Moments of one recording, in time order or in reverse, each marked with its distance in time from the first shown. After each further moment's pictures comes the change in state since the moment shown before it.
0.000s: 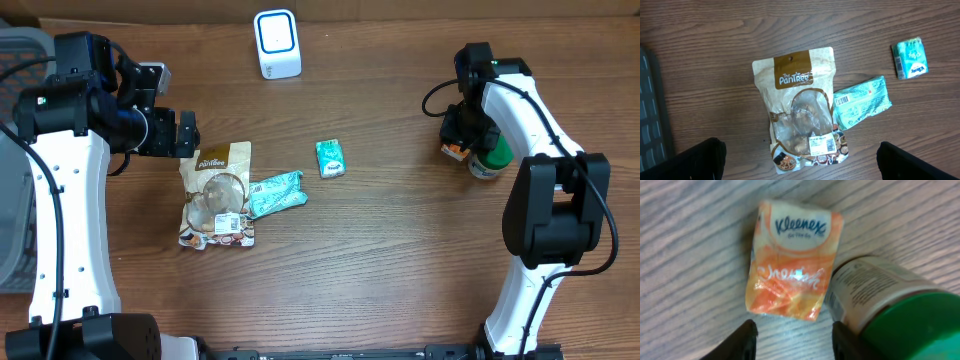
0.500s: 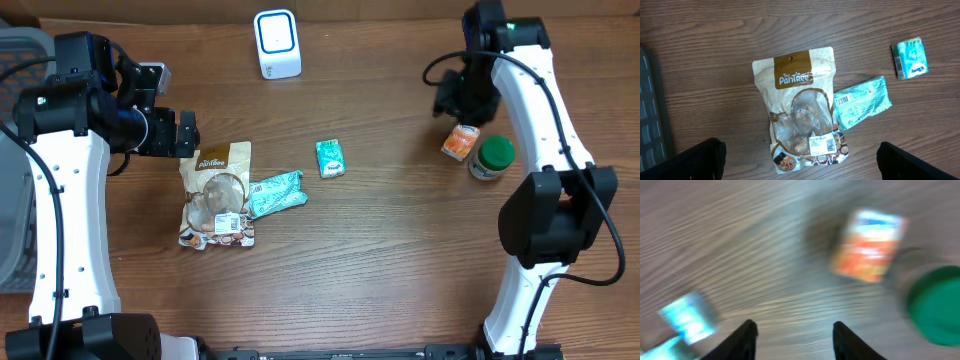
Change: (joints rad) left arm 0.000 0.000 0.000 0.000 0.000 0.000; right arm 0.042 0.009 0.348 -0.238 -0.262 -0.023
